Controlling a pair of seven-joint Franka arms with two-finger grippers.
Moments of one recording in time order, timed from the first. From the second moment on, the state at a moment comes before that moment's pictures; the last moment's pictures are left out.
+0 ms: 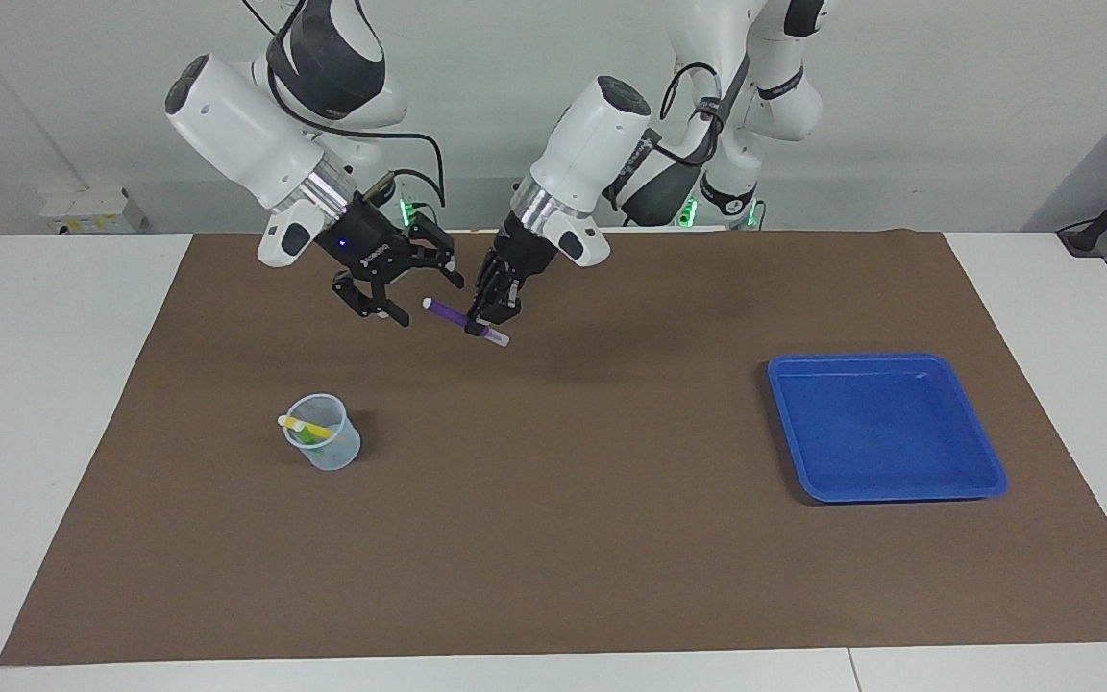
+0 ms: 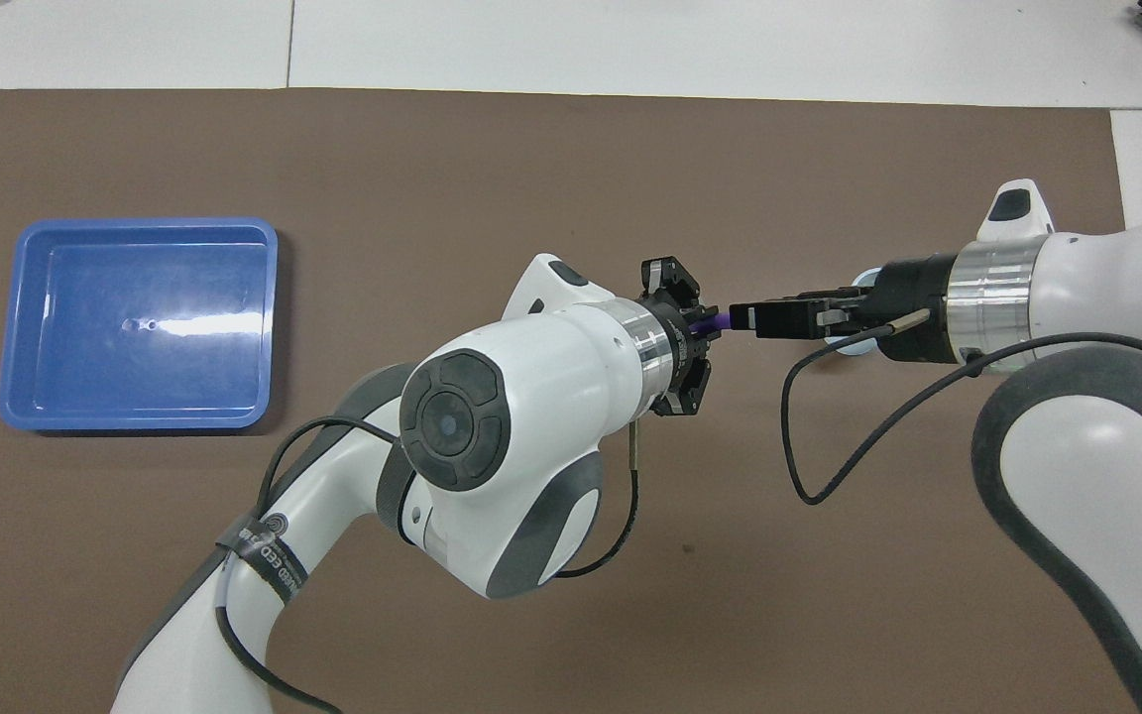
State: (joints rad) left arm -0.63 0.27 -0.18 -1.70 -0.33 2.60 -2.14; right arm 0.03 -0.06 0.15 -1.94 0.67 2.09 -0.25
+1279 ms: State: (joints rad) left arm -0.64 0.27 -0.18 -1.72 -0.33 2.65 -2.14; right arm 0.03 -0.06 0.15 -1.93 0.67 2.09 -0.25
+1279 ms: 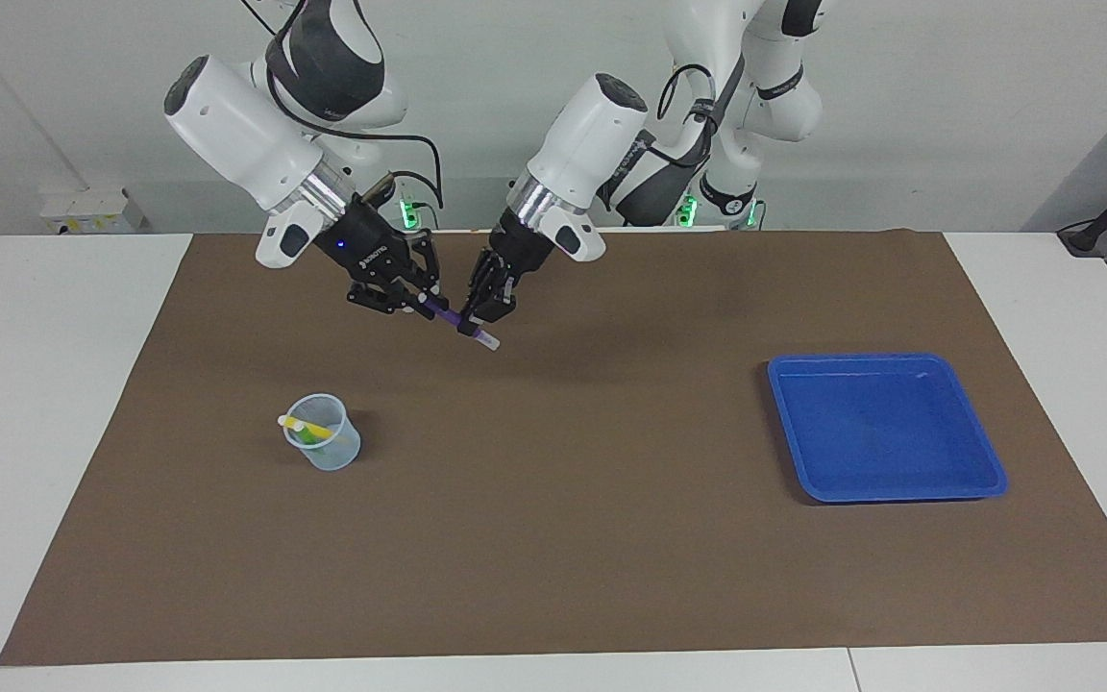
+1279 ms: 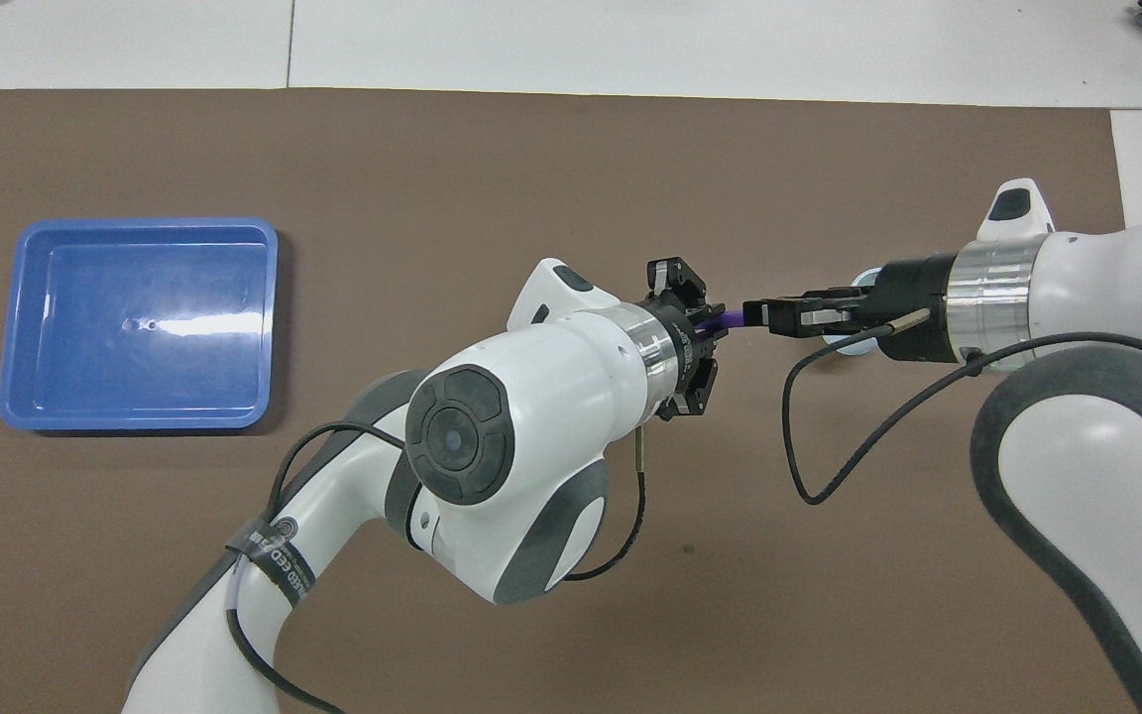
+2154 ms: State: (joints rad) left arm -0.64 0.26 -0.16 -1.71 -0.33 2.65 -2.14; right arm 0.03 -0.06 0.15 -1.93 0.60 2.09 -0.25
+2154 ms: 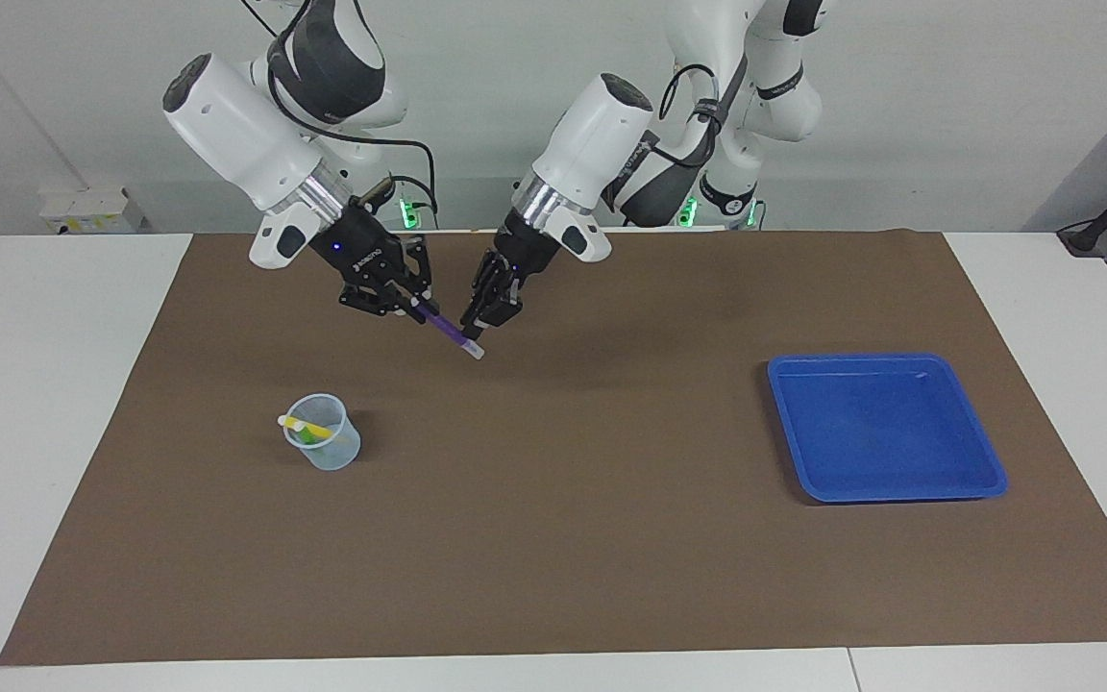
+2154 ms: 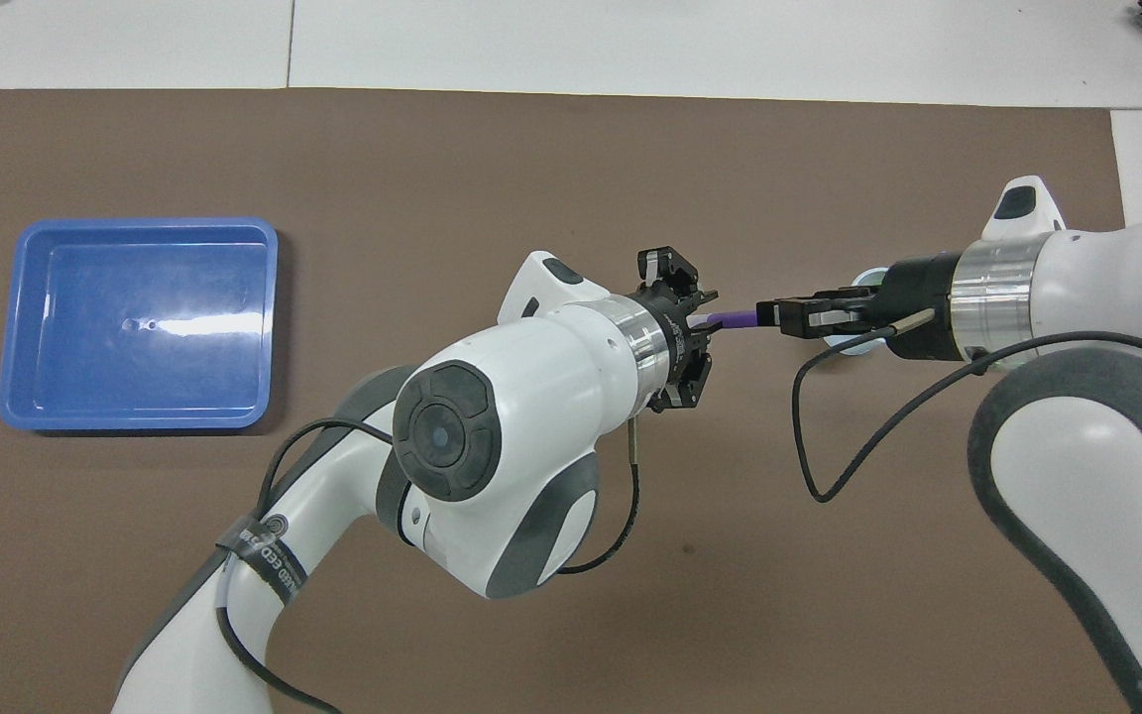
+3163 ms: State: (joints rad) left arm -0.32 0.23 -0.13 -1.71 -0.33 2.34 -1.65; right arm -0.14 0.01 0.14 -1.91 0.12 2.01 -0.42
